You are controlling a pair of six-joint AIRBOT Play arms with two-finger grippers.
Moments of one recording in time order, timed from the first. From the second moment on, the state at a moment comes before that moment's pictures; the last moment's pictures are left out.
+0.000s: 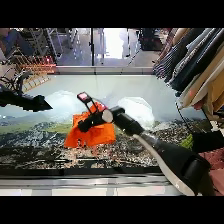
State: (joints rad) left arm 0.24 -1.52 1.66 0.91 -1.52 -1.25; right arm 0.69 -1.73 1.73 -1.16 0.93 1.36
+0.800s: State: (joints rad) left arm 0.16 -1.50 1.64 0.90 -1.57 -1.24; right arm 0.08 -1.83 1.36 -0.53 1.18 1.14
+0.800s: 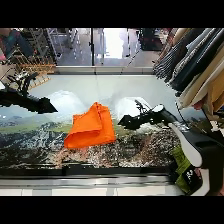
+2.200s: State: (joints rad) left arm 0.08 -1.49 1.64 0.77 -1.72 -1.21; right arm -0.75 -1.17 1.84 -1.04 1.73 1.64
